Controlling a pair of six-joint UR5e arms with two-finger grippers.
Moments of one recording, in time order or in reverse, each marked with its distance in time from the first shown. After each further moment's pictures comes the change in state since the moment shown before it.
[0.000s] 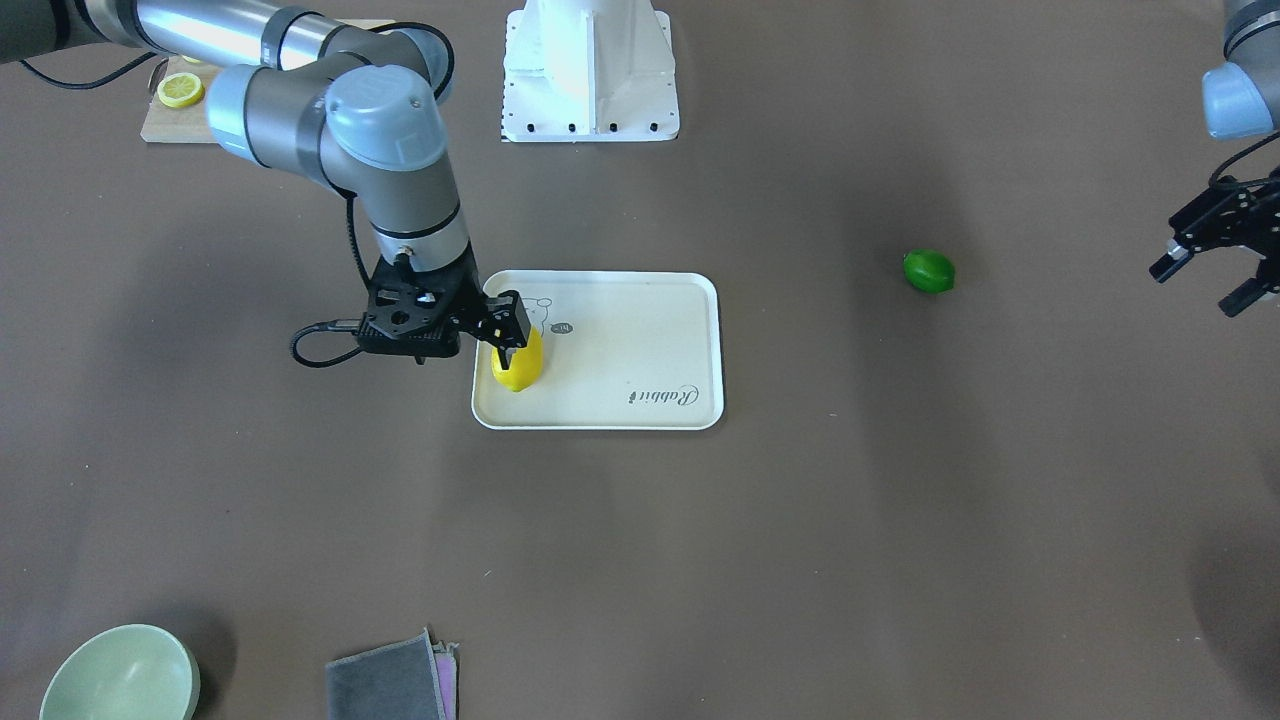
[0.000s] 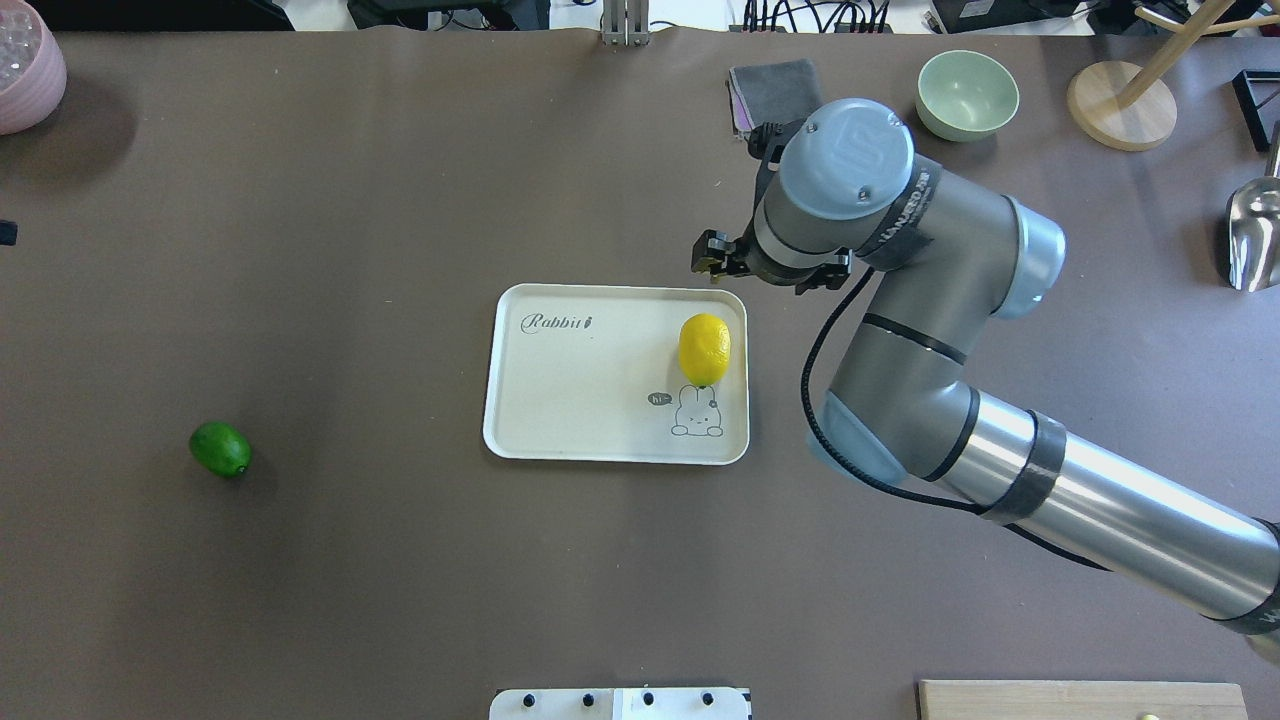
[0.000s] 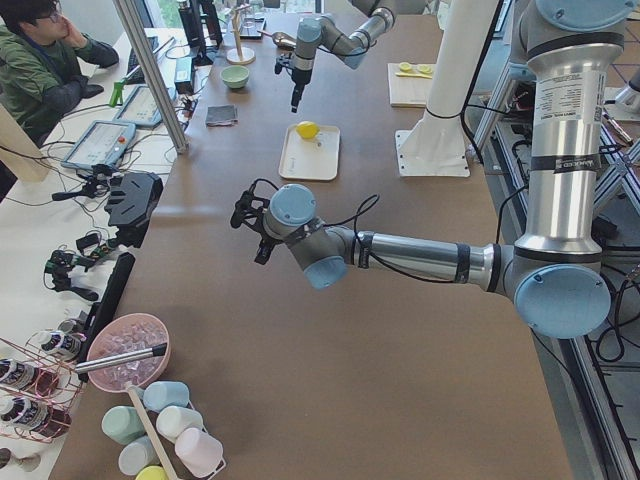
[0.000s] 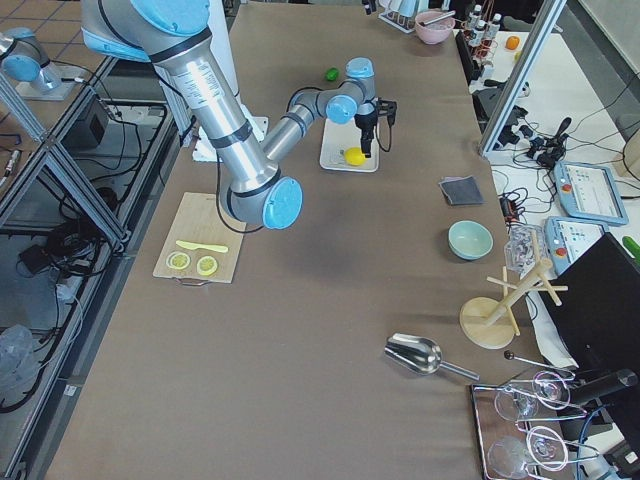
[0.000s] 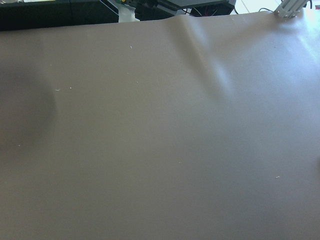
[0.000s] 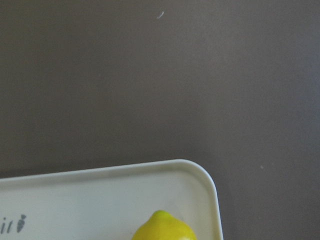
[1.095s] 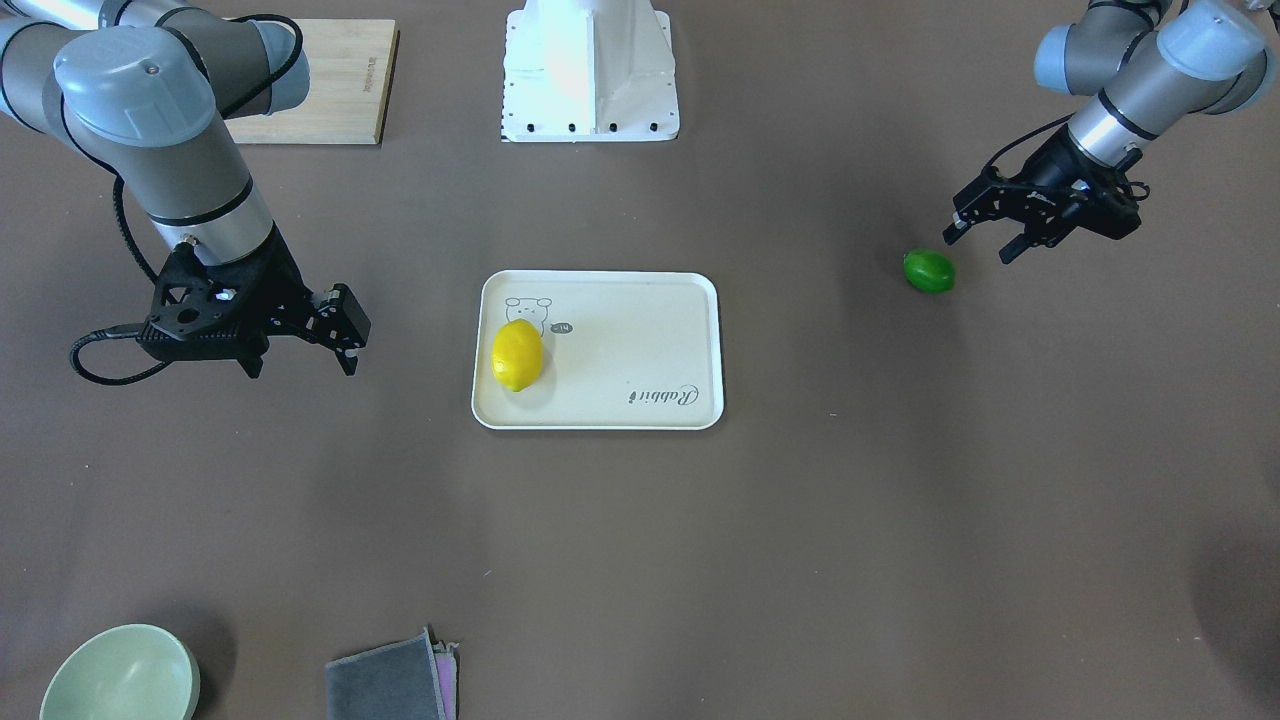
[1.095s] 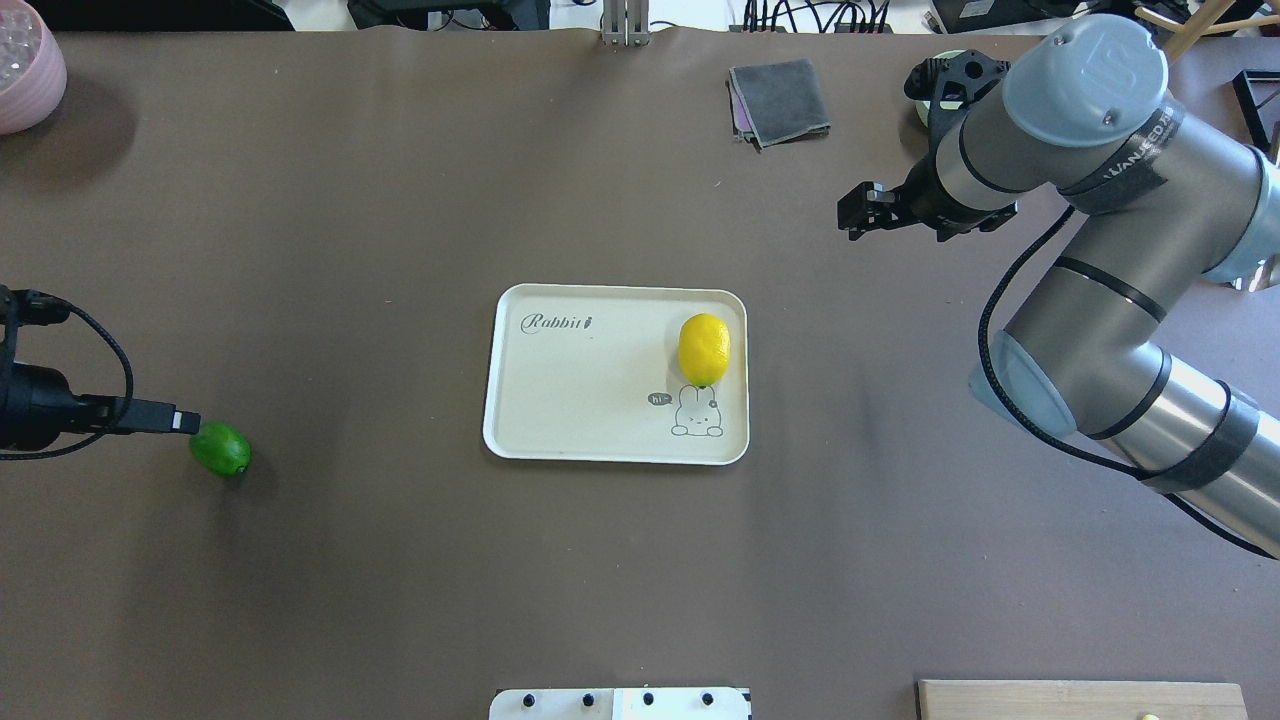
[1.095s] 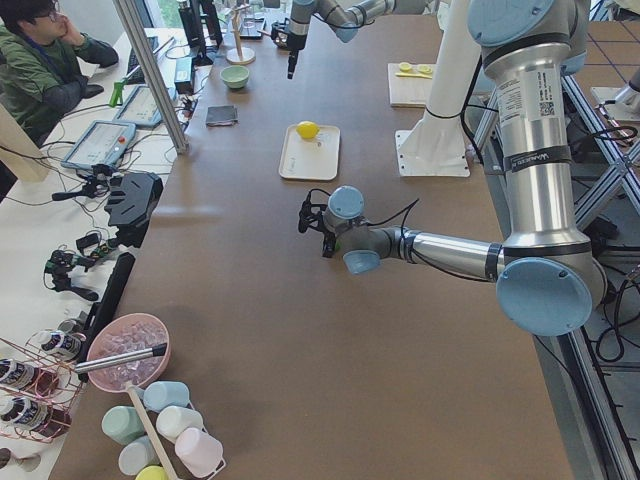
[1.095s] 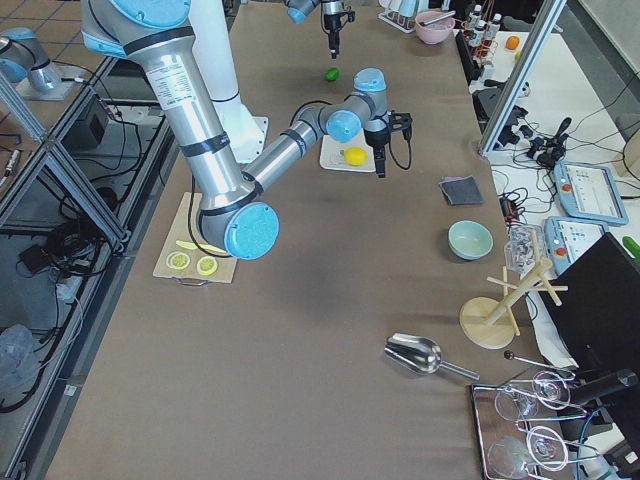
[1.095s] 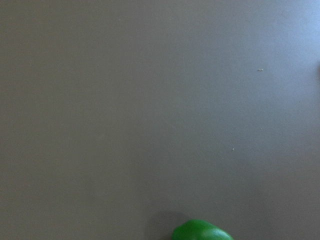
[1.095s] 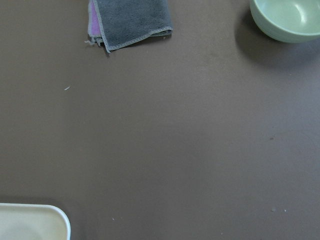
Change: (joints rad) left arm 0.520 0.142 -0.125 -0.099 0.329 -0.472; right arm 0.163 -0.179 0.135 0.008 0.077 -0.223
